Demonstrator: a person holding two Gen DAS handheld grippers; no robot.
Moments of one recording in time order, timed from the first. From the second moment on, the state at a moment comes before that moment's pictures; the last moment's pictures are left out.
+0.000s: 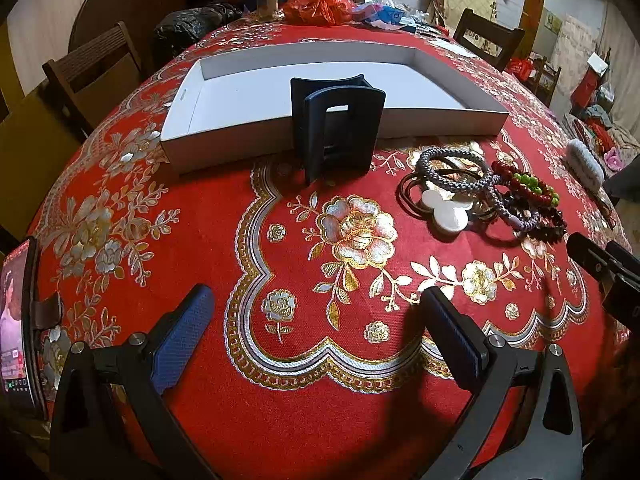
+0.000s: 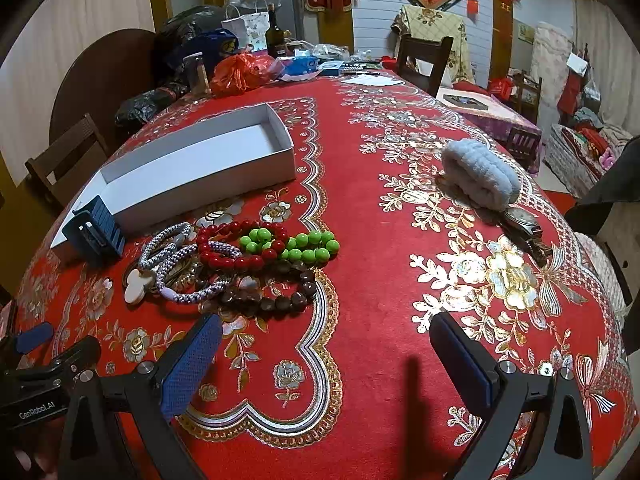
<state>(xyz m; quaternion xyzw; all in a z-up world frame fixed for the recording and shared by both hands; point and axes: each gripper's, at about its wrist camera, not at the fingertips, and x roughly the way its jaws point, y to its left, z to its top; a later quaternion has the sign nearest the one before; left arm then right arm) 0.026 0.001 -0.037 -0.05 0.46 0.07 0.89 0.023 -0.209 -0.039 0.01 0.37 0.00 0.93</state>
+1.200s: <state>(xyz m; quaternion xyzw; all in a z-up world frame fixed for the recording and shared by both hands) 0.115 0.017 -0.021 -0.07 0.42 0.10 0.90 0.020 -0.198 -0.037 -0.02 0.36 0.00 0.93</state>
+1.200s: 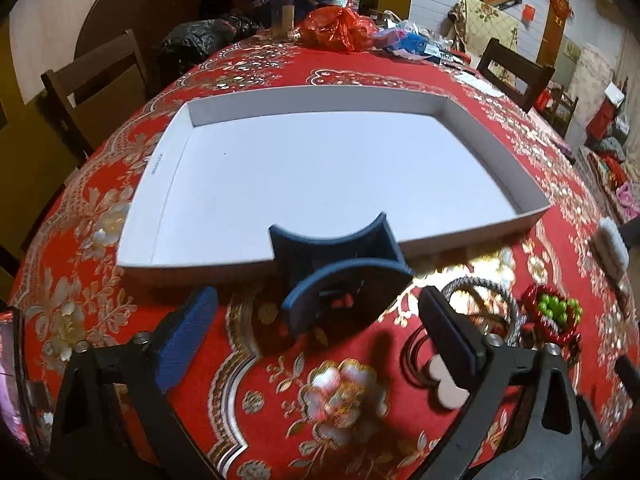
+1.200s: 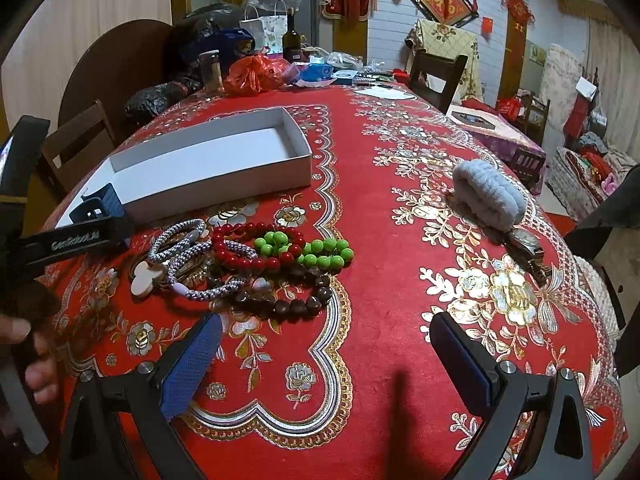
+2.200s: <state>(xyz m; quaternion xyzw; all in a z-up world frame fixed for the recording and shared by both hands) 0.055 0.021 -0.024 -0.08 0.41 0.03 0.91 0.072 -0.204 -0.024 0.04 0.36 0.11 0.92</state>
